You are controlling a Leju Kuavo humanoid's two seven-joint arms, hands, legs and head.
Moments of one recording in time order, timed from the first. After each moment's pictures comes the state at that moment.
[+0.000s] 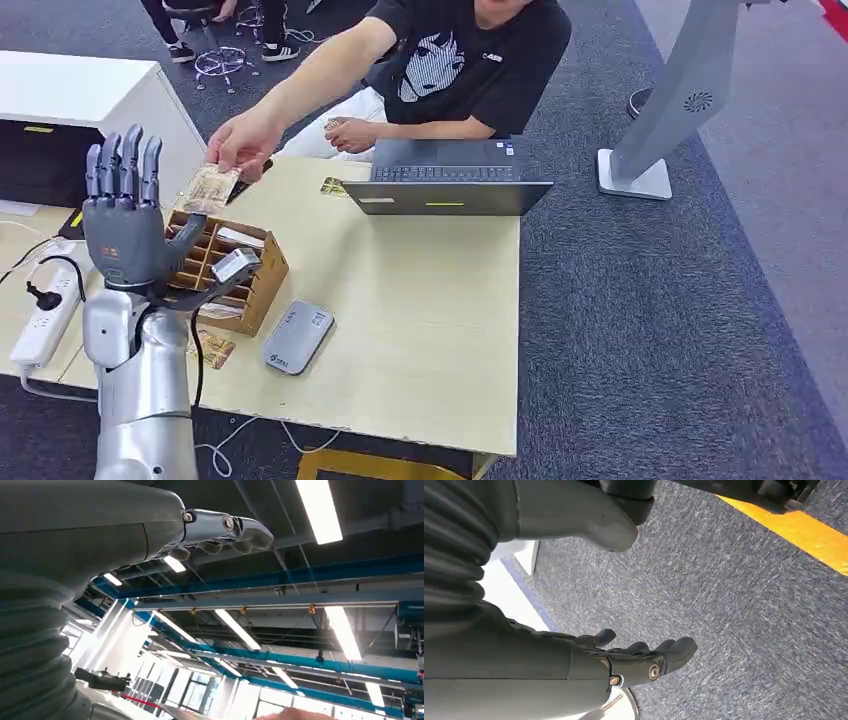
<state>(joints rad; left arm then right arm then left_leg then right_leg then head) -0.47 -0.15 0.42 -1.33 -1.34 0.70 -0.69 -0.12 0.17 0.54 -0.18 0.28 -0.43 0.26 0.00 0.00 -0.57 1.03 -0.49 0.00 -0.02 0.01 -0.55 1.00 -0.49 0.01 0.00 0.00</state>
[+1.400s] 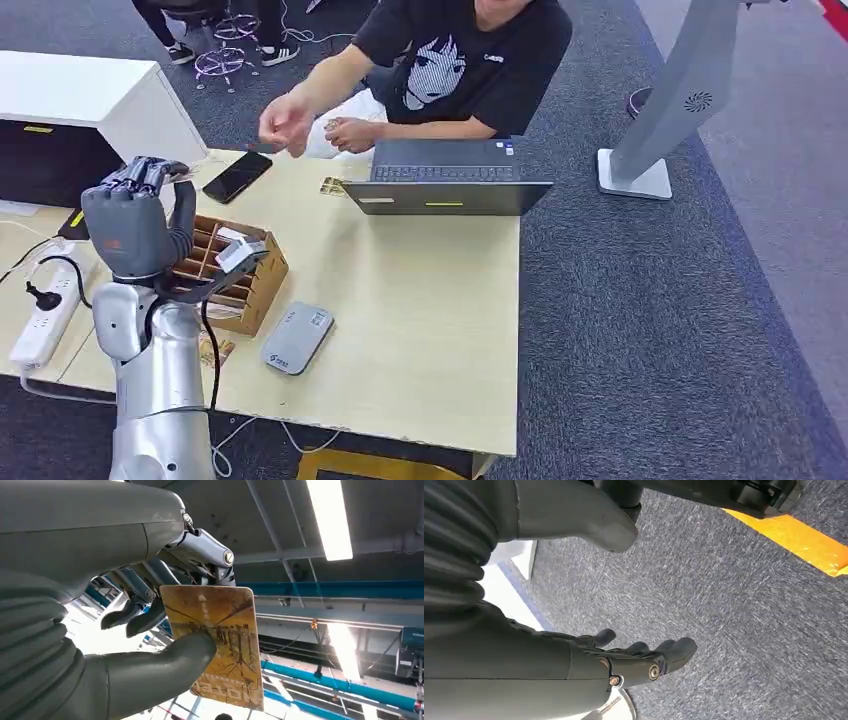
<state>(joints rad) -0.48 -0.21 0.41 -1.37 -1.29 0.70 -0.69 -0.13 0.18 0.51 -0.20 0.30 -0.43 0.27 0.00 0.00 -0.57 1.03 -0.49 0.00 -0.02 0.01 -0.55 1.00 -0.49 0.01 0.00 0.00</state>
